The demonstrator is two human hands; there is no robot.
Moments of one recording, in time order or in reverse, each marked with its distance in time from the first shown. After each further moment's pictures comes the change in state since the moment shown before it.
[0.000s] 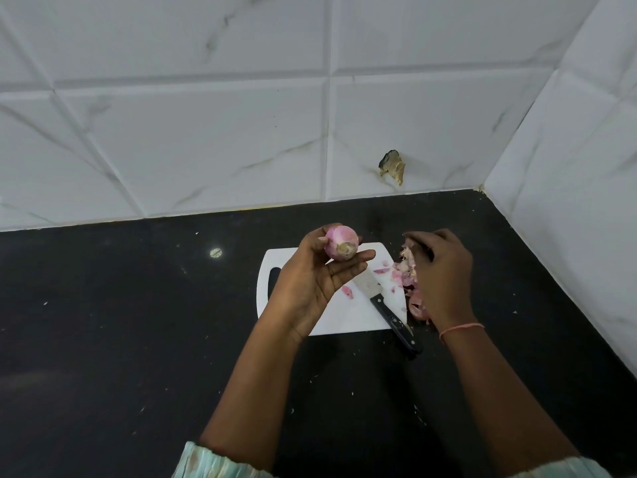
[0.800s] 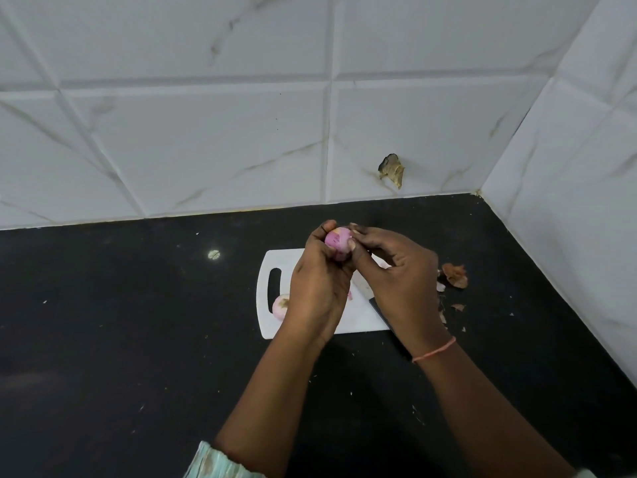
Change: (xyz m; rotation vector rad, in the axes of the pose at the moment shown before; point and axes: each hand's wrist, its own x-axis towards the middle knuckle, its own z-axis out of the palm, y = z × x) left_hand -0.005 -0.016 0.018 -0.181 0.097 0.152; right_hand -0.031 -0.079 -0.003 0.438 -0.009 -0.272
